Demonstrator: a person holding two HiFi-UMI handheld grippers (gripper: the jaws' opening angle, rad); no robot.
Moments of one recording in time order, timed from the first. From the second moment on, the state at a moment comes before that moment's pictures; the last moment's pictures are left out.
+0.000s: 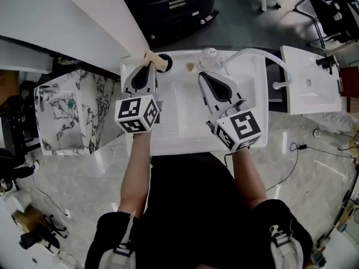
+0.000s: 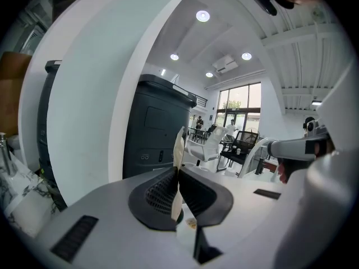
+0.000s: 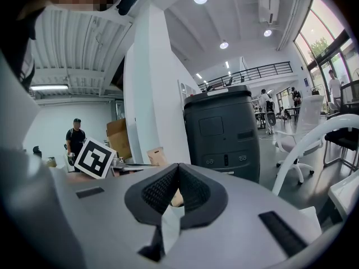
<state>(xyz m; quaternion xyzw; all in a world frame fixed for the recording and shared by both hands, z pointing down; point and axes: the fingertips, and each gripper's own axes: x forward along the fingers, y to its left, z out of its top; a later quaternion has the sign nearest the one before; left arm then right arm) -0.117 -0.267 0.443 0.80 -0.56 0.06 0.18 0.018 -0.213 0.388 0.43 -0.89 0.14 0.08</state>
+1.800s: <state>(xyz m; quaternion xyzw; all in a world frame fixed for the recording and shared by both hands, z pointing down) -0.118 -0.276 0.537 0.78 -0.56 0.13 0.25 0.008 -0.226 0.417 0.42 -0.89 0.17 0.10</state>
